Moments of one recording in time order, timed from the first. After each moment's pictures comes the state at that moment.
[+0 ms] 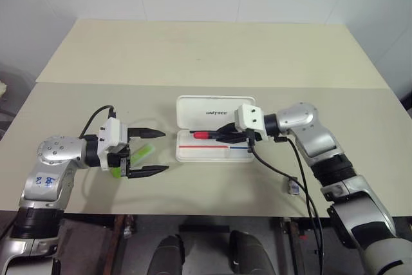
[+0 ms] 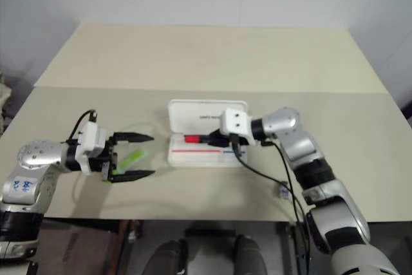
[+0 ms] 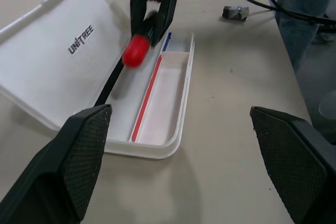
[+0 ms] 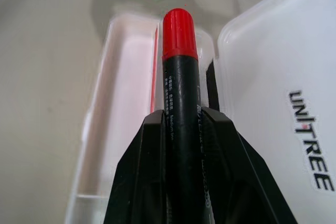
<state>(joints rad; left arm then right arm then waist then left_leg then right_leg) -0.28 0.75 0.12 -0.07 -0.43 0.16 -1.23 -0.82 -0.47 0.31 0.40 0.03 -0.05 1.26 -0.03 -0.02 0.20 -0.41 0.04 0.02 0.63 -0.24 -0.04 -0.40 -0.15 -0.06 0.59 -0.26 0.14</state>
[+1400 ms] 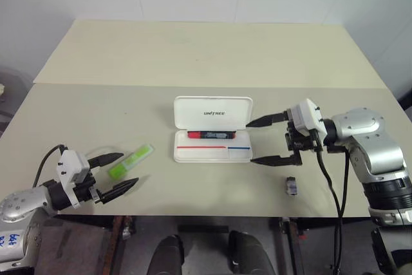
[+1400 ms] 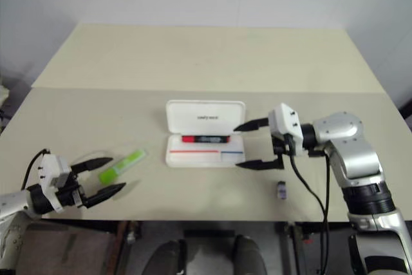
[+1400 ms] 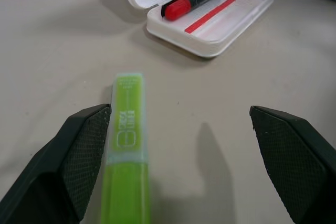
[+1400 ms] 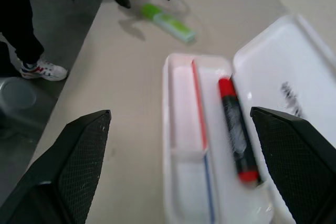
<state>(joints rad) 0.16 0.67 0.40 -0.07 -0.48 0.17 -1.04 -0.54 -0.74 0.05 -0.02 0.41 0.21 1.43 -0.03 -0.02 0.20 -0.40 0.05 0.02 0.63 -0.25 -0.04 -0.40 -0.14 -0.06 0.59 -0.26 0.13</state>
